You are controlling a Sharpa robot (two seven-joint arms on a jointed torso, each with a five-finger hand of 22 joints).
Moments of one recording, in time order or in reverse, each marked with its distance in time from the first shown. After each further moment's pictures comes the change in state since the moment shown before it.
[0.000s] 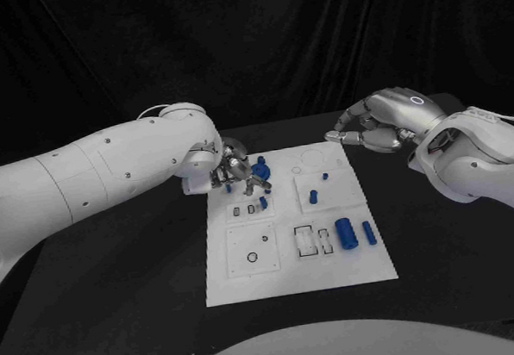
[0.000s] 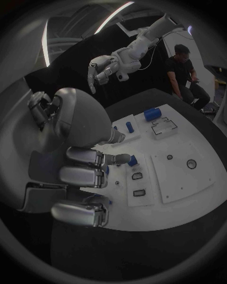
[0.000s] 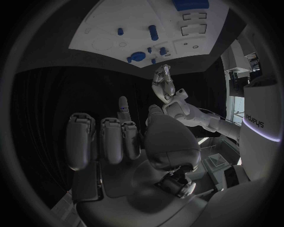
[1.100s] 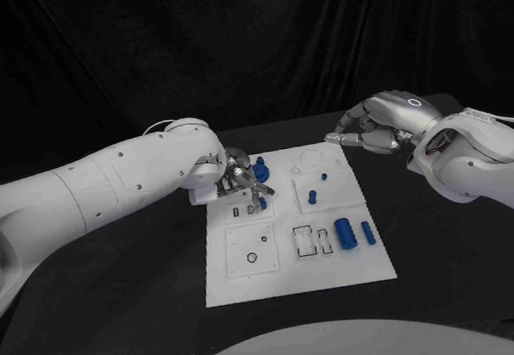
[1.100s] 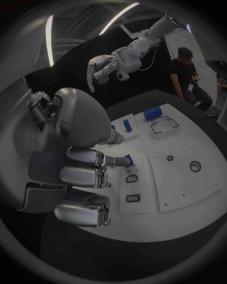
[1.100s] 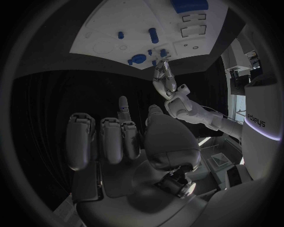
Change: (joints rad) left arm -0.053 0.027 0.000 -0.045 -0.001 -0.036 0.052; left_hand -0.012 0.012 0.048 0.001 0.018 -0.005 0.031 -0.207 -0.071 0.000 0.007 0.000 0.000 0.000 0.008 0.000 0.000 0.000 -0.011 0.011 -0.029 0.000; right arm -0.008 0.008 0.000 -0.018 0.023 0.016 0.001; right_hand 0.004 0.004 -0.006 0.000 -0.005 0.007 0.000 0.000 0.002 0.000 0.007 0.000 0.000 -0.001 0.006 0.000 0.000 0.000 0.000 0.000 0.000 0.000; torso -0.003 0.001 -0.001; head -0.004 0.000
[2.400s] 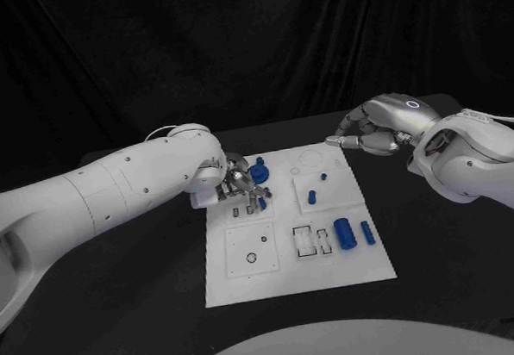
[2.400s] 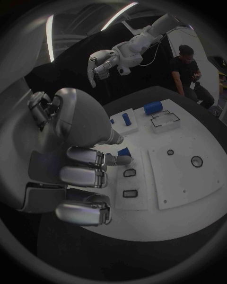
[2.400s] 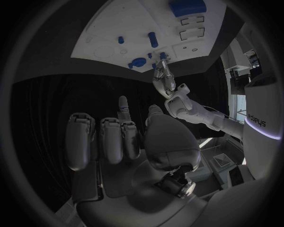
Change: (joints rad) left arm -0.028 0.029 0.000 -0.057 0.000 0.002 -0.016; left_hand -0.004 -0.004 0.022 -0.011 0.004 0.048 -0.013 0.024 0.087 0.000 0.000 0.000 0.000 0.000 -0.001 0.000 0.001 0.017 -0.014 -0.007 -0.012 0.001; right arm -0.003 0.002 0.000 -0.007 0.006 0.031 -0.005; right_hand 0.000 0.000 -0.003 0.003 -0.004 0.007 0.000 0.000 0.002 0.000 0.000 0.000 0.000 0.000 0.000 0.000 0.000 0.000 0.003 0.003 -0.004 0.000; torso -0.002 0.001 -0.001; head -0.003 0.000
